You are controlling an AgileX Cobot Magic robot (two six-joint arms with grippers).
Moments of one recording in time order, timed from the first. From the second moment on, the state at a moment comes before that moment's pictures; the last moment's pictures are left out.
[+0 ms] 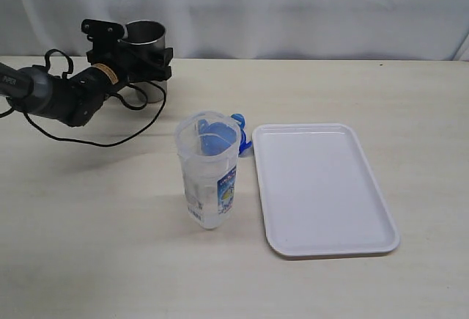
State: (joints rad) left arm -0.18 2.44 -1.48 0.33 -0.73 -0.28; right arm 0.03 0.00 0.00 0.03 0.35 -0.09
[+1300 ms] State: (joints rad) left arm -0.08 2.42 -1.49 0.31 -0.56 -0.25; right arm 0.03 0.00 0.00 0.03 0.35 -0.09
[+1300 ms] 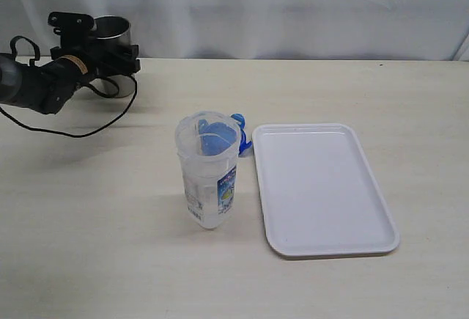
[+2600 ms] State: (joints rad) left arm -0.08 2.02 -0.95 0.36 -0.49 -0.28; right arm 0.03 0.00 0.00 0.03 0.35 -0.09
